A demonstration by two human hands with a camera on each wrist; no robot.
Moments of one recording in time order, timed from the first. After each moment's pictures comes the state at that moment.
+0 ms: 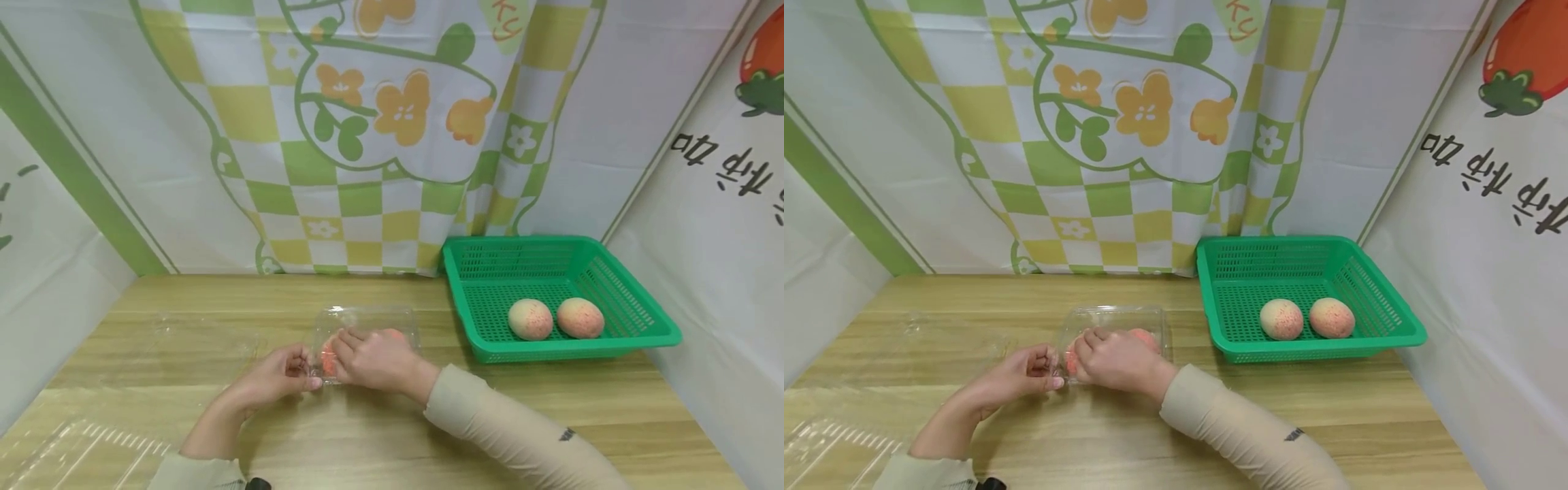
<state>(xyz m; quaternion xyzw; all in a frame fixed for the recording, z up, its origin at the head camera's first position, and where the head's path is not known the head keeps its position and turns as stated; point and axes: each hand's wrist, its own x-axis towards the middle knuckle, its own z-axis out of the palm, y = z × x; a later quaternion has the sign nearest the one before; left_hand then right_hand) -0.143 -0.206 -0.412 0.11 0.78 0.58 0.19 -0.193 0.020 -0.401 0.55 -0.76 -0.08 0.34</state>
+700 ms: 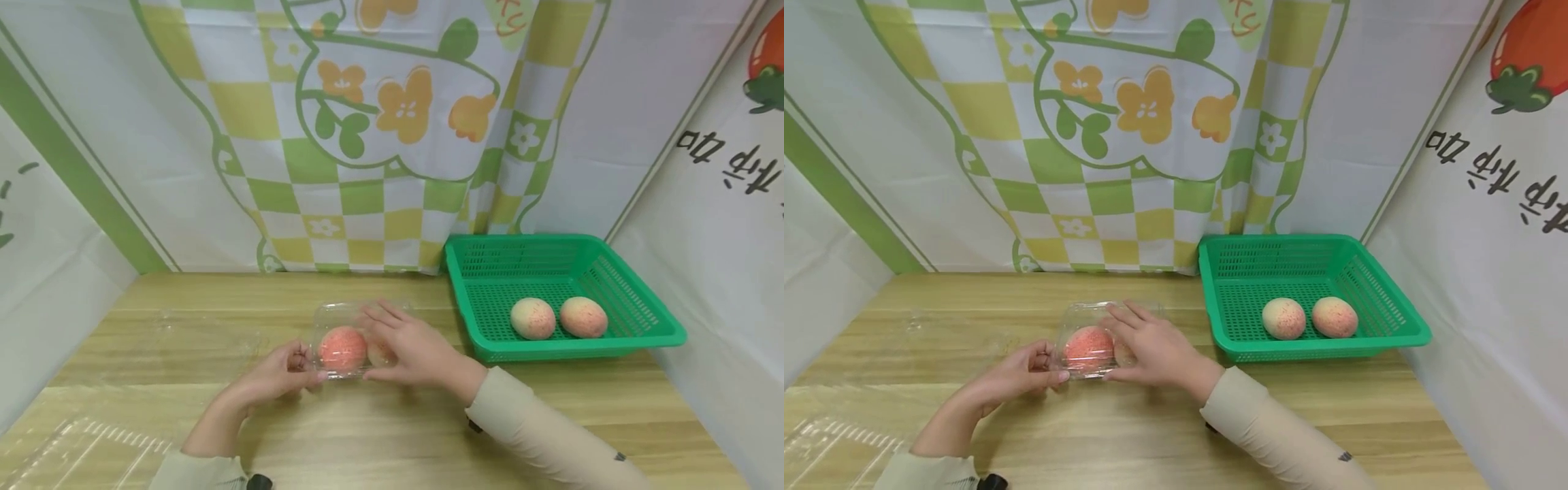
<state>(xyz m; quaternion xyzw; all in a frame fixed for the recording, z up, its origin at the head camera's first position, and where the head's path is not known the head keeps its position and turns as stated) -0.143 -0.205 -0.413 0.07 0.80 0.56 0.20 -0.198 0.069 -0.382 0.46 -0.88 0.13 0.06</state>
